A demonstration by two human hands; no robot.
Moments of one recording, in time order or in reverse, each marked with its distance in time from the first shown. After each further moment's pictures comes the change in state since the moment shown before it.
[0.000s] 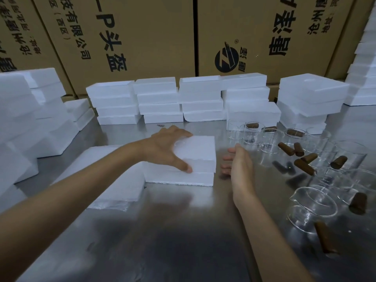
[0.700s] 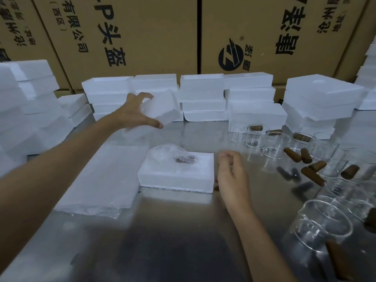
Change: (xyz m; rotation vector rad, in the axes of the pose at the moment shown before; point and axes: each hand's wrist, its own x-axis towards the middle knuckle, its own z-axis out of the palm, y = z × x) left_hand 0.057 -0.104 -0.050 -0.238 0.351 -0.264; right_hand -0.011 0.015 0.003 -0.297 -0.109 -0.240
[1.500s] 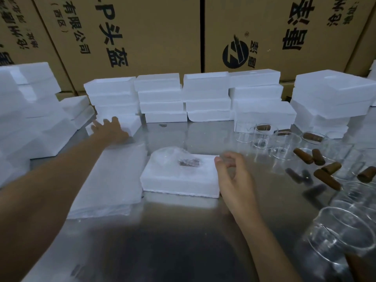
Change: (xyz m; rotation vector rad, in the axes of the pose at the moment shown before) left_hand 0.019 -0.099 0.015 0.466 0.074 -0.473; right_hand 0.006 0.018 0.004 -0.077 -0.035 -0.106
